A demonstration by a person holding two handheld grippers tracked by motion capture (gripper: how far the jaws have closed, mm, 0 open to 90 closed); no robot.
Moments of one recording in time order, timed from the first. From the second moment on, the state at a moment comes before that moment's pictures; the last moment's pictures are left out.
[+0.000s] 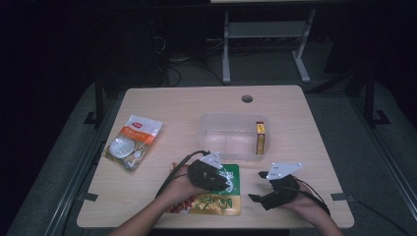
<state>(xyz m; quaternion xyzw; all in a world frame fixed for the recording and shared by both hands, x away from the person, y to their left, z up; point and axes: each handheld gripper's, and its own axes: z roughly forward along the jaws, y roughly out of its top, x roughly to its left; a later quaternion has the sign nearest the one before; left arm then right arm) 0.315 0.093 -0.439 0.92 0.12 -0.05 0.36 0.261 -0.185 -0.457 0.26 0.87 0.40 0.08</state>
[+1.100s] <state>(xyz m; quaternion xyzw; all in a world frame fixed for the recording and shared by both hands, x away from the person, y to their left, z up) 0.356 0.183 -0.469 0.92 0.13 -0.02 0.37 0.263 -0.180 -0.460 0.26 0.88 0.40 0.07</state>
